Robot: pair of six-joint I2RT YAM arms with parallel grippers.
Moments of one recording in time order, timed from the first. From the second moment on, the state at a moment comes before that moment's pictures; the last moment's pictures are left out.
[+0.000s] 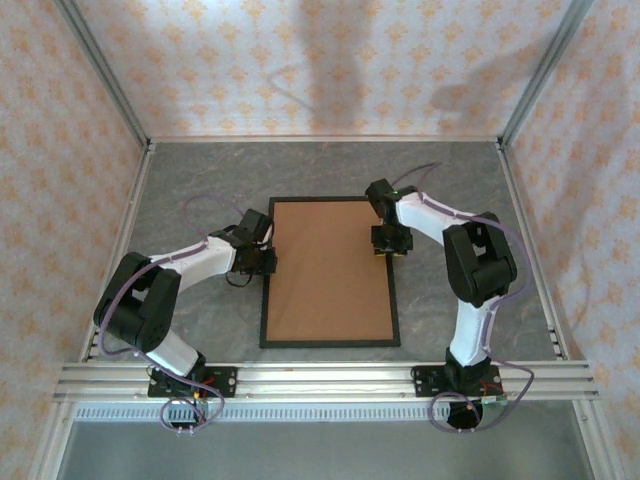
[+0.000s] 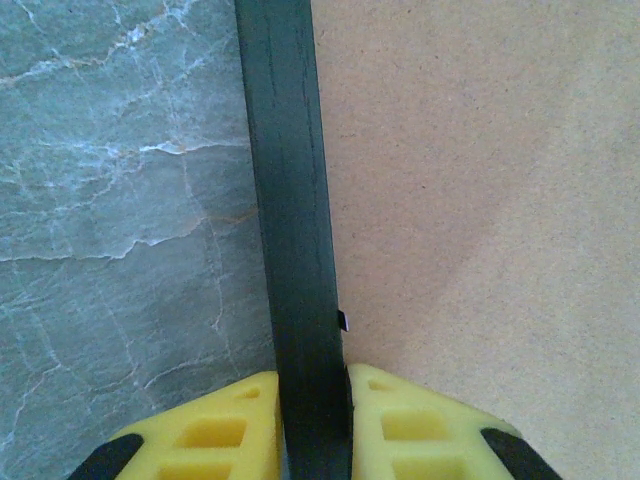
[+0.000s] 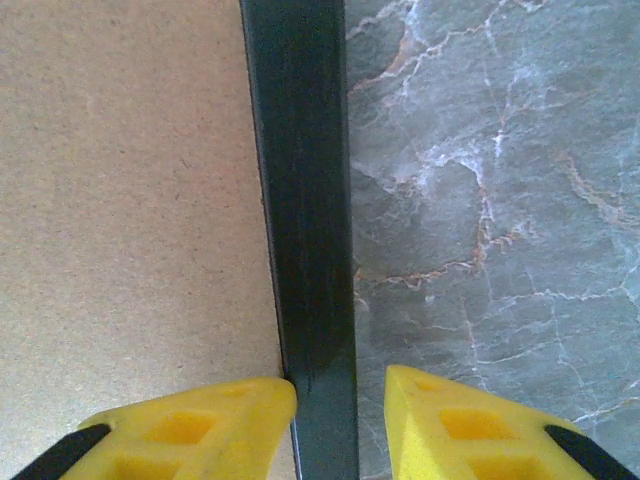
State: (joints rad) left arm -0.39 1.58 0.82 -0.43 0.03 -0.41; right arm 0.42 1.91 1.32 -0.92 0.06 0.46
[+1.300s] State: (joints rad) left arm -0.39 1.58 0.82 -0.43 0.02 -0.41; right arm 0.42 1.57 1.06 -1.03 -0.02 0.49
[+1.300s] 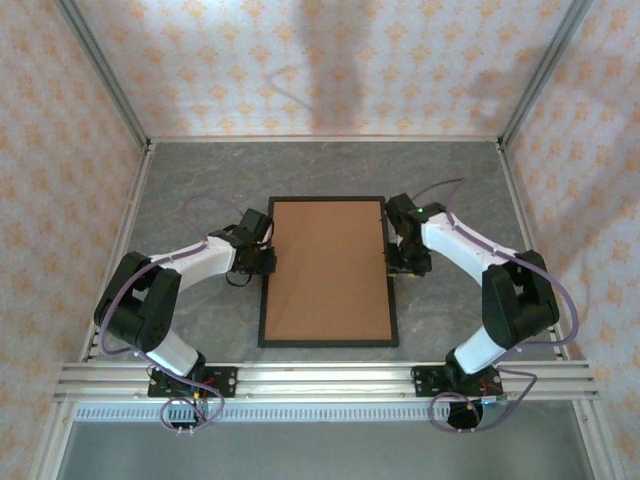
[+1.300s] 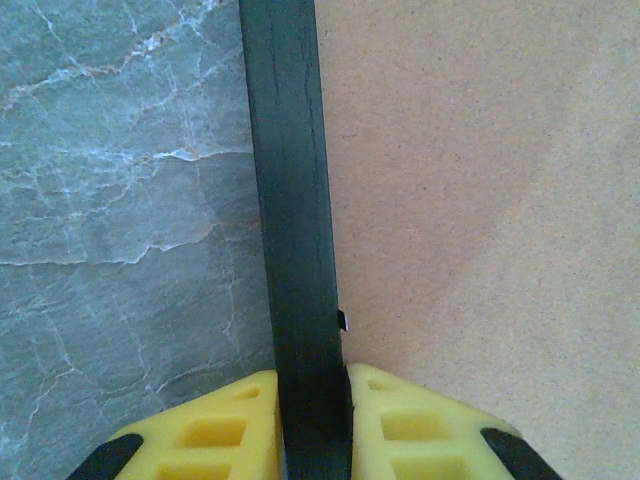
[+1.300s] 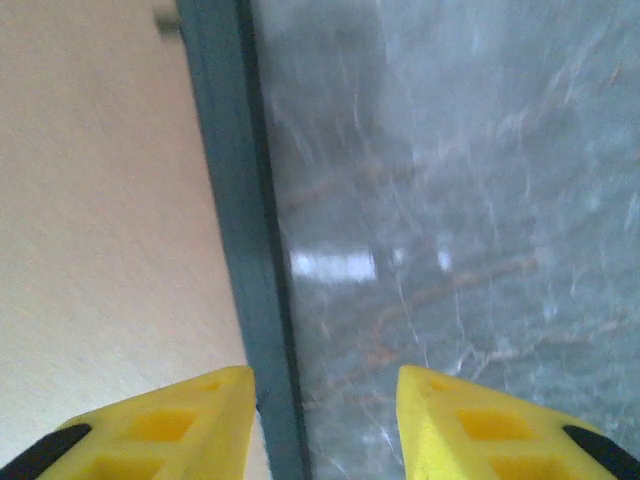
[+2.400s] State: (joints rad) left arm -0.39 1.58 0.83 -0.43 0.03 -0.41; right arm 0.51 1.63 0.95 -0.96 -0.10 0.57
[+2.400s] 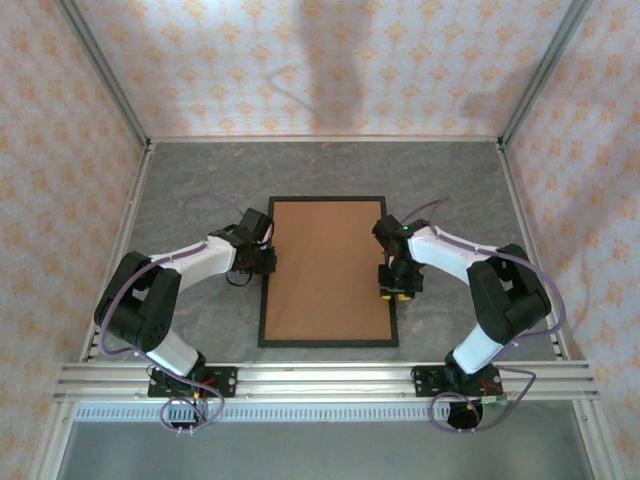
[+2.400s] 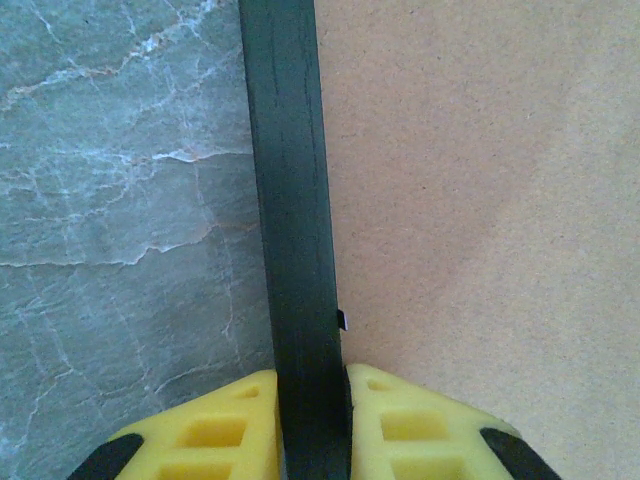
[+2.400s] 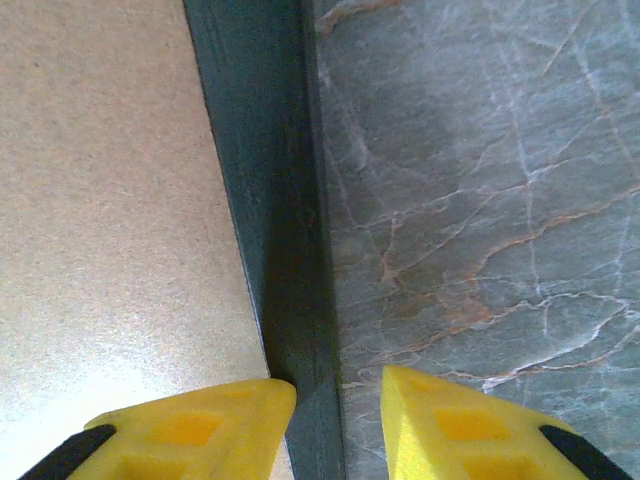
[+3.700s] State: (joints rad) left arm -0.39 1.58 0.83 -0.42 0.03 -0.41; right arm 0.54 1.62 1.13 -0.99 0.02 0.54
